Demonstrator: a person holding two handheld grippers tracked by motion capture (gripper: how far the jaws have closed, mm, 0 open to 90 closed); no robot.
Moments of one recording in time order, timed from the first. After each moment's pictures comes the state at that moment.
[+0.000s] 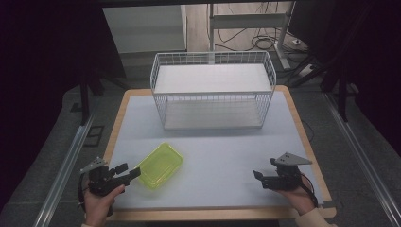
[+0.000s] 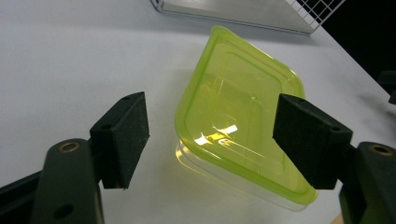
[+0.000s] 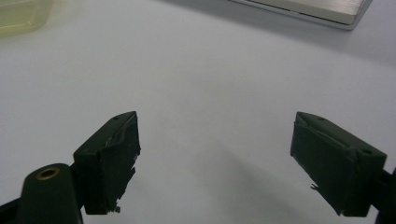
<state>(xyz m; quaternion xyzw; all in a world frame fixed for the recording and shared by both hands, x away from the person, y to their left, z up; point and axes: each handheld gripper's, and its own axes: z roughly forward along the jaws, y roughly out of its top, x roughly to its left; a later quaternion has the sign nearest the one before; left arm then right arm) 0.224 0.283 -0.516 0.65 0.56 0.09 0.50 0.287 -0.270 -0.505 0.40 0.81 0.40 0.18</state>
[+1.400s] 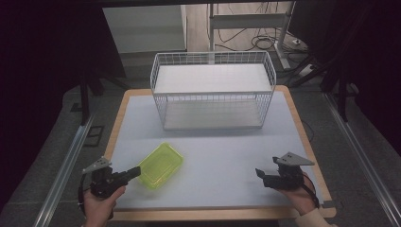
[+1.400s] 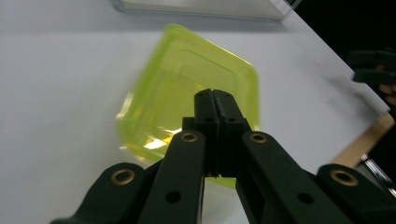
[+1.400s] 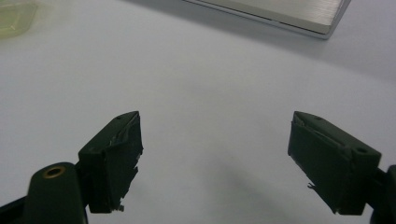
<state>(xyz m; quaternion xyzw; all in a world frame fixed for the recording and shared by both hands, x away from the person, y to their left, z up) 0.213 0.259 -0.488 0.69 0.52 0.07 0.49 0.285 -0.273 -0.502 0.40 0.80 0.40 0.21</state>
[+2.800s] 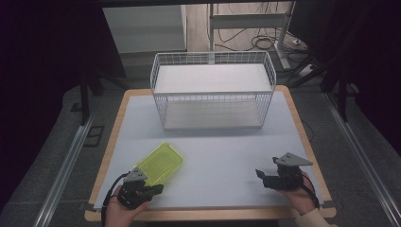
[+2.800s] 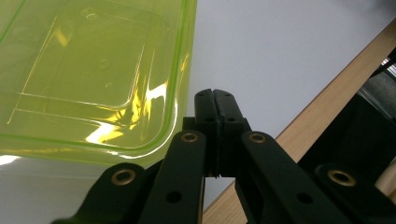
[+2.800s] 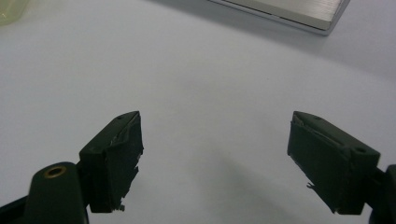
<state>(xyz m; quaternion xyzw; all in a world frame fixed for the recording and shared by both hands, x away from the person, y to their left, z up) 0.208 0.195 -0.508 0.80 0.46 0.05 0.39 0.286 -0.272 -0.504 0.40 0.80 0.39 0.21</state>
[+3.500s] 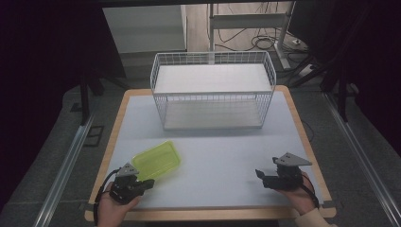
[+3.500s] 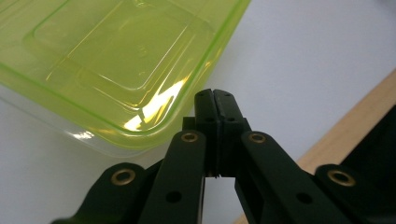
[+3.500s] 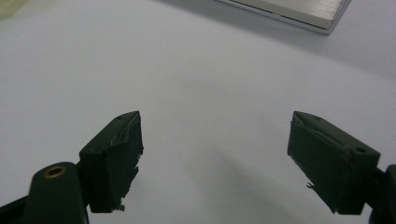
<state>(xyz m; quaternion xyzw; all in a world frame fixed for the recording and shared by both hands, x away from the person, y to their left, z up) 0.219 0.219 -0.508 0.79 0.49 0.07 0.37 0.286 -0.271 -0.505 0.40 0.81 0.39 0.21</state>
